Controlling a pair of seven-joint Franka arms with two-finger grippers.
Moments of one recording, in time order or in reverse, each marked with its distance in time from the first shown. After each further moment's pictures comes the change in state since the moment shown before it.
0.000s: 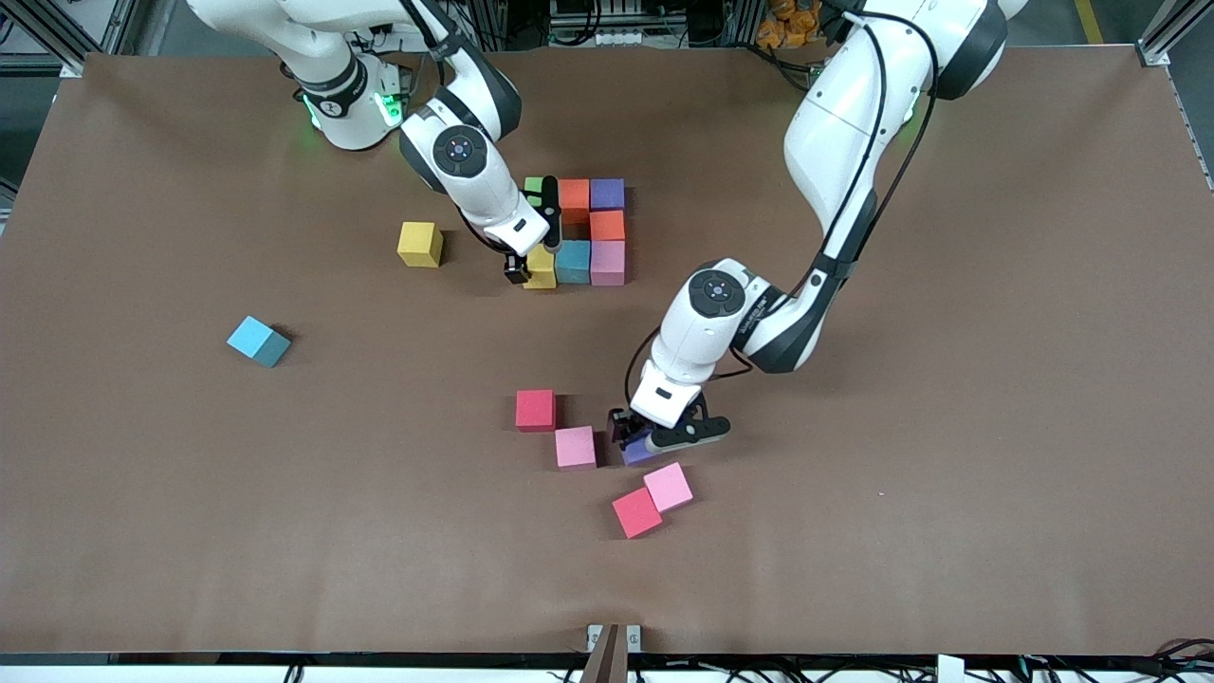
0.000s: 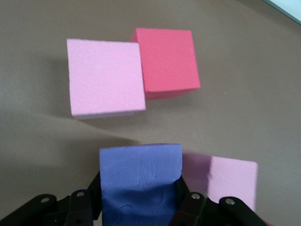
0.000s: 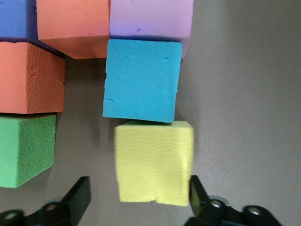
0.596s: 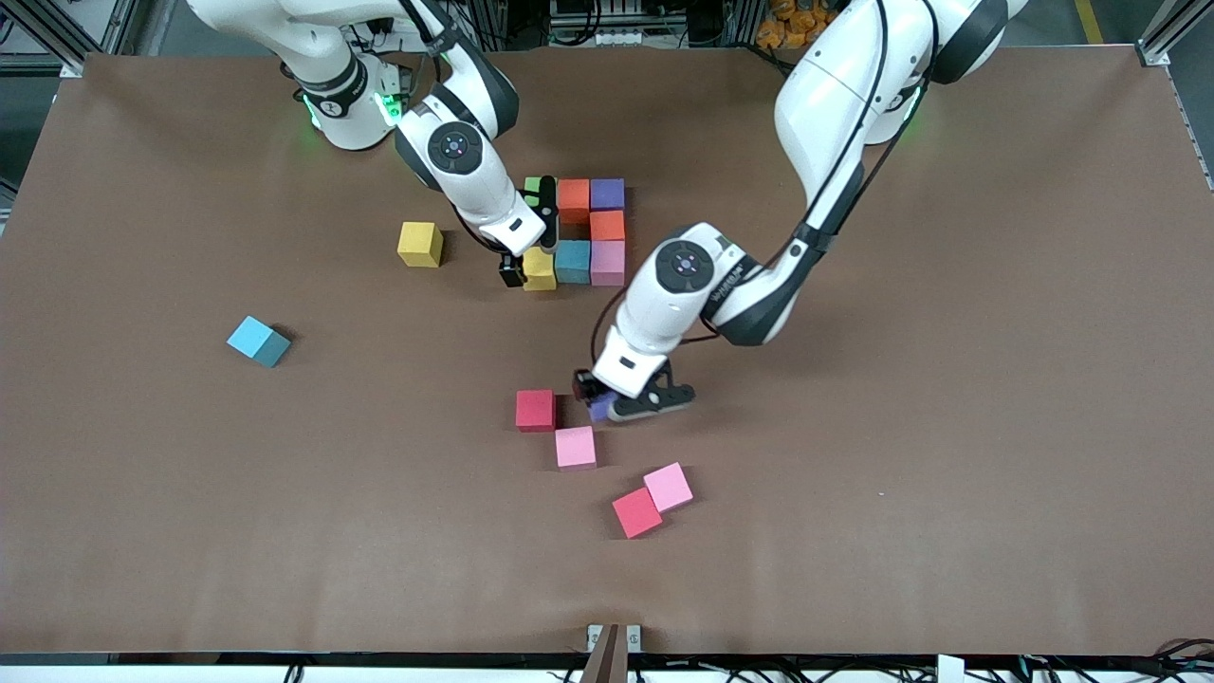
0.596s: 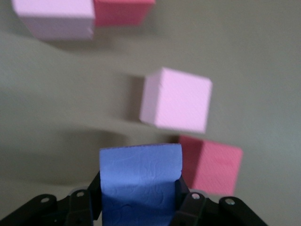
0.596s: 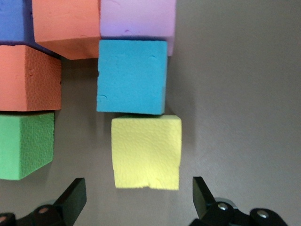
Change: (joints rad) left arm -0.003 -0.052 -0.128 0.001 -0.021 -0.143 -0.006; right arm -0.008 -0.044 -0.012 0.009 0.003 -0.053 0.036
